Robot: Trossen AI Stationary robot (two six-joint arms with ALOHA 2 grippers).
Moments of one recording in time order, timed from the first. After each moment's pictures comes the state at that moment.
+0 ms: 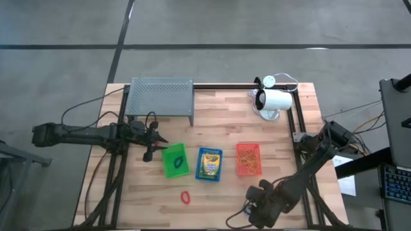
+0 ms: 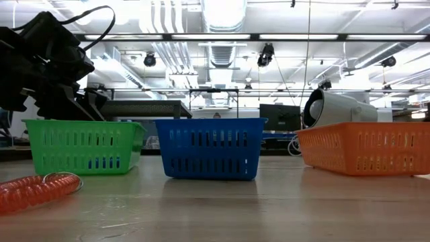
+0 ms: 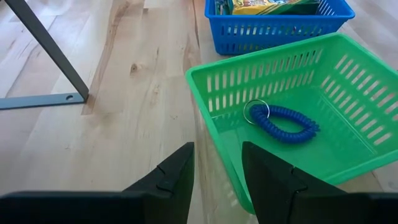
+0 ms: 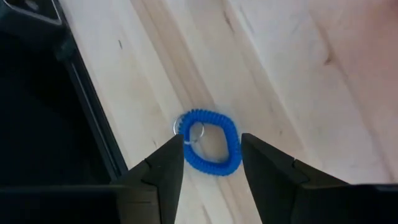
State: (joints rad) left arm 0.13 0.61 0.09 -0.08 0.17 0.15; right arm 0.85 1.76 1.14 -0.56 0.23 1.34
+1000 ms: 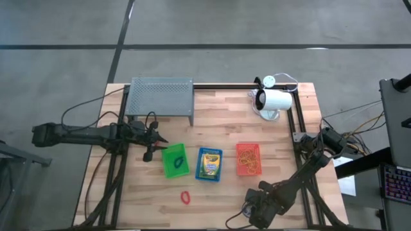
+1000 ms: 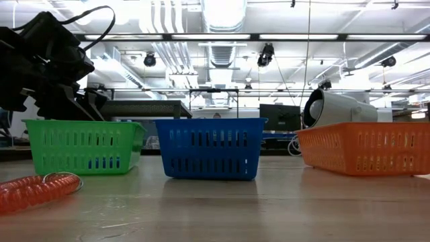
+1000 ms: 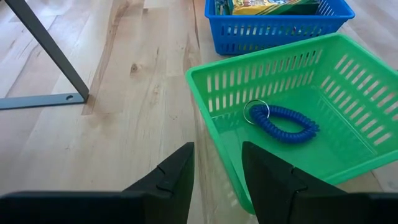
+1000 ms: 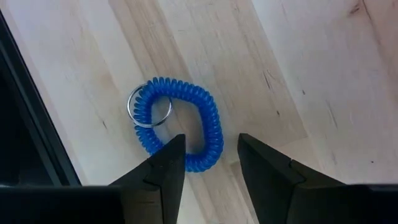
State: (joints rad) left arm 0.13 0.61 0.09 -0.08 0.17 0.15; right arm 0.85 1.87 1.10 -0.53 0.14 1.31
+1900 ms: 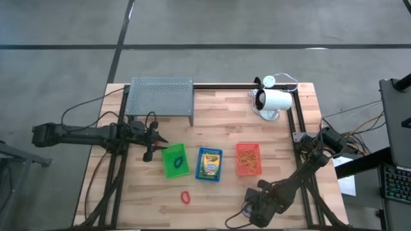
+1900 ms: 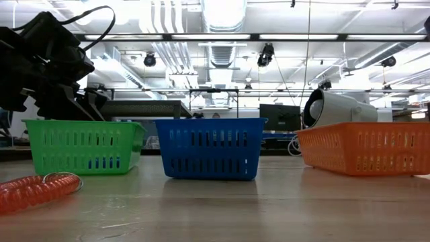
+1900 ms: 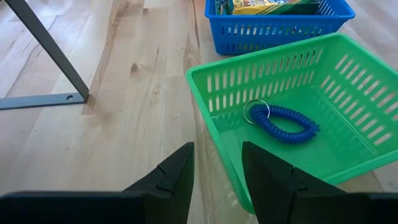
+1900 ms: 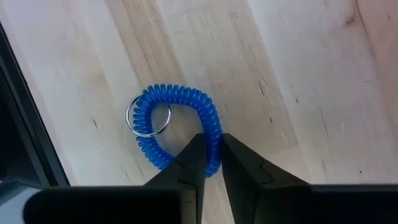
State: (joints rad) left arm 0.13 0.61 0.09 -0.08 0.17 0.15; right arm 0.84 1.86 1.09 -0.52 0.13 1.25
